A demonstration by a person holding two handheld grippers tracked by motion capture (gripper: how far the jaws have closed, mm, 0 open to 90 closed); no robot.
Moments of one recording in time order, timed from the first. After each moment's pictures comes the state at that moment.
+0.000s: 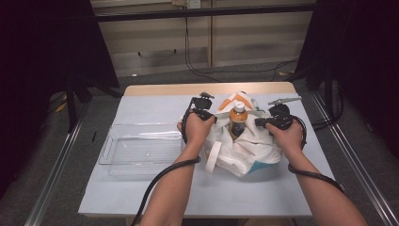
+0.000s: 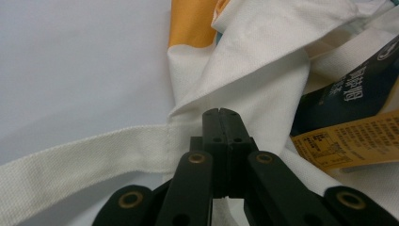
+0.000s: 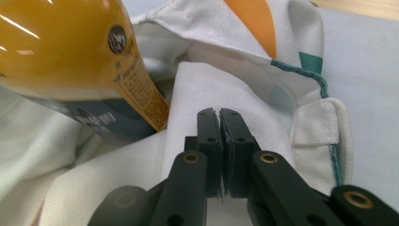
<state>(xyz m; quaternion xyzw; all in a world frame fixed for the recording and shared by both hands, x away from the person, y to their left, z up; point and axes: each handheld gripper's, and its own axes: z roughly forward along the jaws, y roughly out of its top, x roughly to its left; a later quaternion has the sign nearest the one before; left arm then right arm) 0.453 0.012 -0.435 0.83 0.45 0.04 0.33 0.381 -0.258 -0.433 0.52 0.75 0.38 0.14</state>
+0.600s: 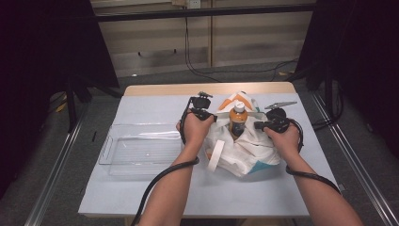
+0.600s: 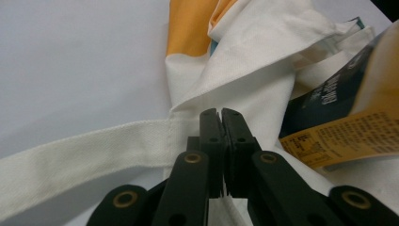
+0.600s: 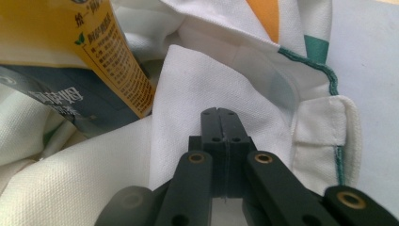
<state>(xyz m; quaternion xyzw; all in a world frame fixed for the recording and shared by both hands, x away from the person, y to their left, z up) 0.446 0.018 -0.424 0.82 0.45 0.05 0.36 0.384 -0.255 -0.452 0.51 0.76 0.36 0.16</state>
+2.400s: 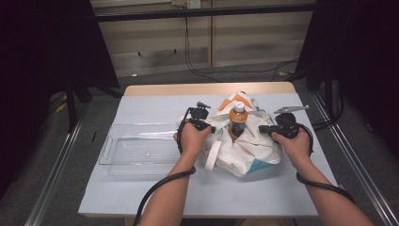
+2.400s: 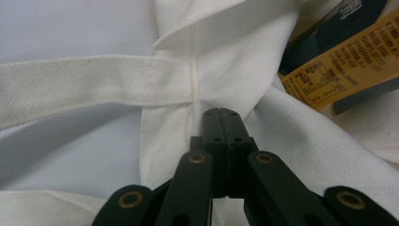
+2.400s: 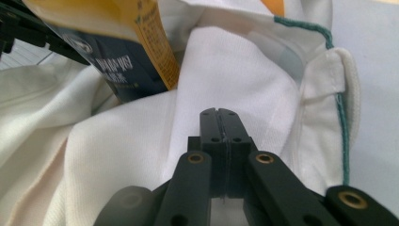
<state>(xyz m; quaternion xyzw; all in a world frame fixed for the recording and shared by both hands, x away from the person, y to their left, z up) 0.428 0.028 -0.449 0.83 0.45 0.01 0.33 0.355 -0.271 -0.443 0.49 0.76 0.40 0.14</state>
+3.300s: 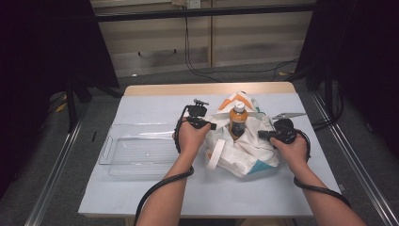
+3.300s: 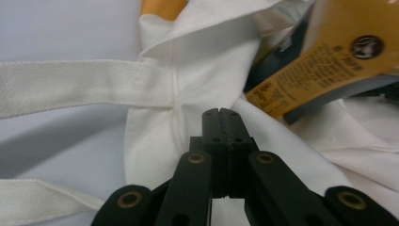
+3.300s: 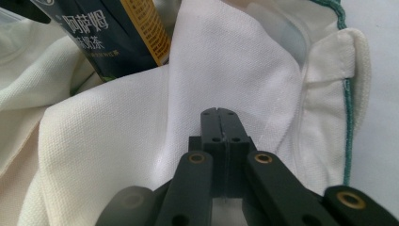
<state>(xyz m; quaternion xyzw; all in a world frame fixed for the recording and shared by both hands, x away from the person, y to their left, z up) 0.417 0.032 -0.427 0.81 0.44 0.00 0.38 0.352 -0.271 -0.467 0.50 0.76 0.39 0.14</state>
